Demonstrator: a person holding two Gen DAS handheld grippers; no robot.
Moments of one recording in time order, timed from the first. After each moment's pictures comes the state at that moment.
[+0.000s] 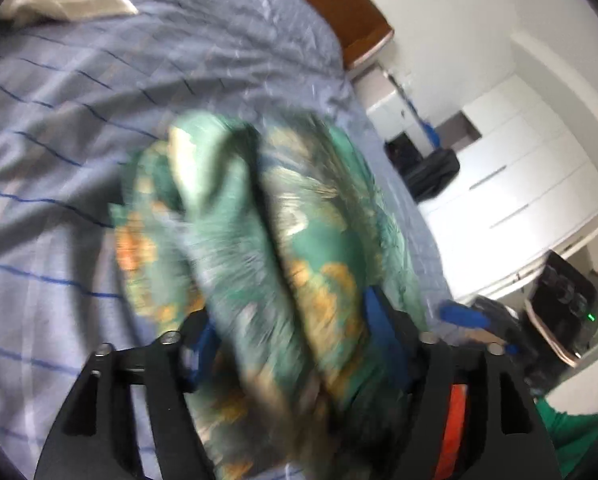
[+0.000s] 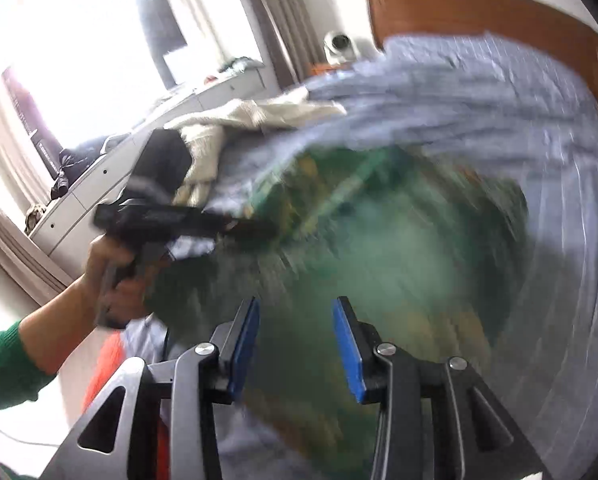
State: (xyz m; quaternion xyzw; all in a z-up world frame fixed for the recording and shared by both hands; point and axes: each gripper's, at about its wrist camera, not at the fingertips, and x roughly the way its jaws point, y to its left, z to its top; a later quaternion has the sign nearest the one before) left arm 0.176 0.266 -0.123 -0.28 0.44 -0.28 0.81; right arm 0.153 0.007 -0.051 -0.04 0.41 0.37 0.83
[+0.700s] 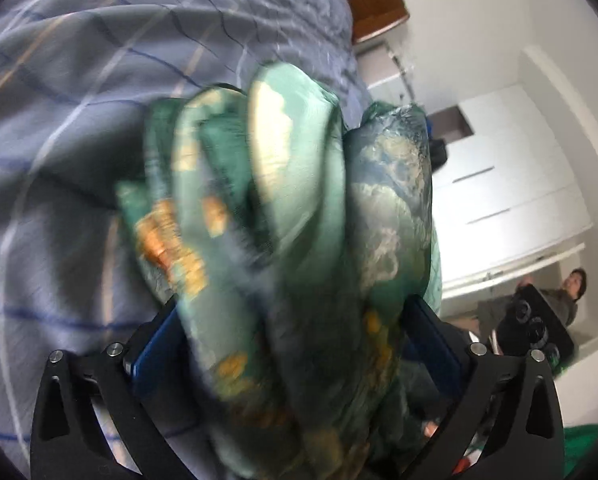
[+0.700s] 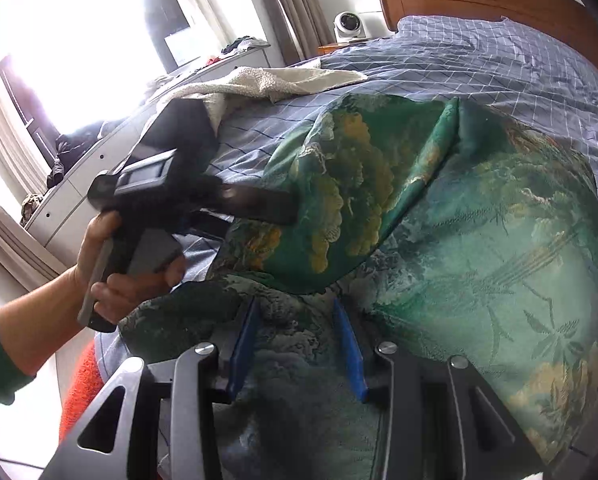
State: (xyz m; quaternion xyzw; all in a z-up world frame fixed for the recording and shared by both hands) left arm 0.250 0.256 -0.187 -0.31 0.51 -0.32 0.74; right arm 0.165 0.070 -0.125 -0.04 0.43 0.37 0.82
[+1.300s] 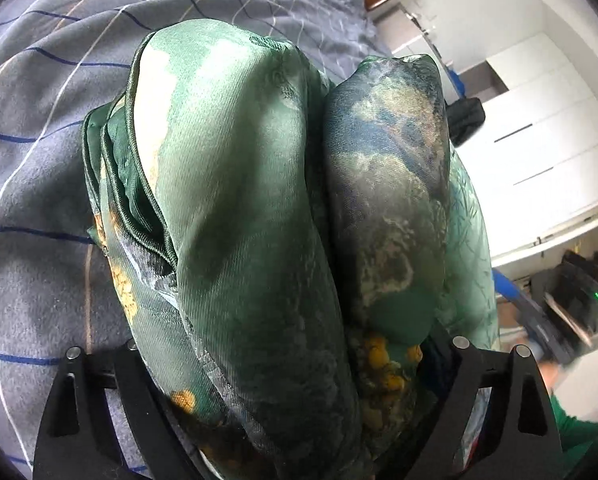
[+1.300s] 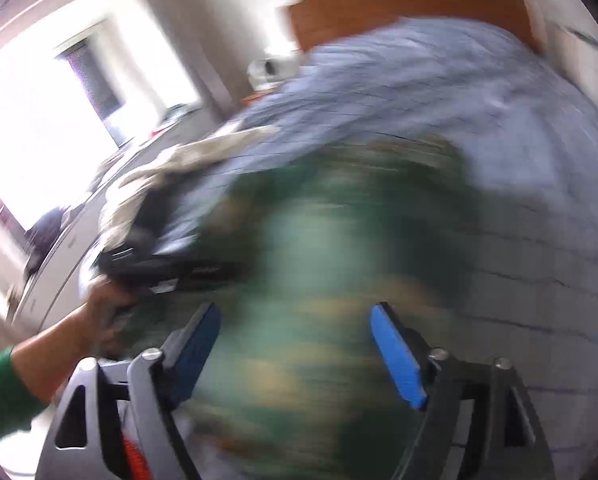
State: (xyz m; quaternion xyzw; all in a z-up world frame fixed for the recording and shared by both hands) left arm 0.264 0.219 -0.185 -0.22 0.54 -0.29 0.76; right arm 0.157 -0.076 -0.102 0.10 0.42 0.24 0.87
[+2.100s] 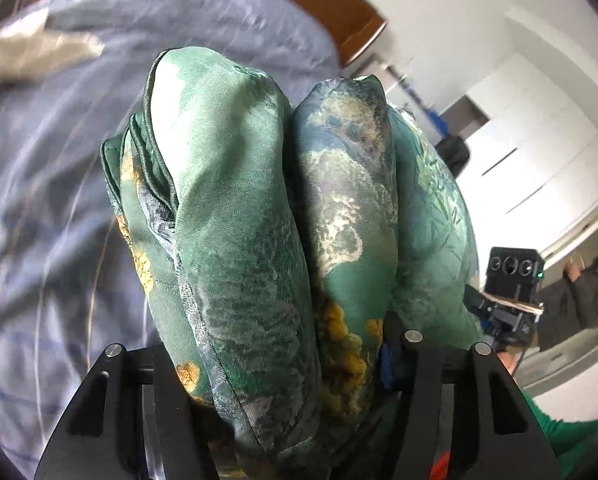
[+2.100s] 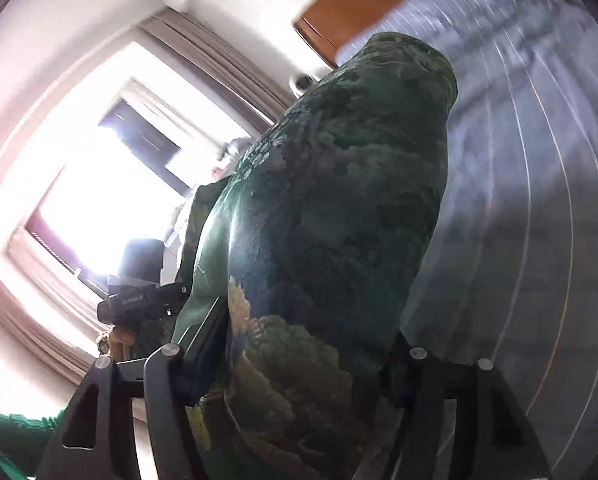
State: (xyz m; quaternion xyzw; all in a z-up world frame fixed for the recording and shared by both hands) left arm 0.203 0.210 -0.067 -0.22 0.43 -0.28 0.83; right arm 0.199 -0.095 -0.092 0.23 0.37 0.39 0.81
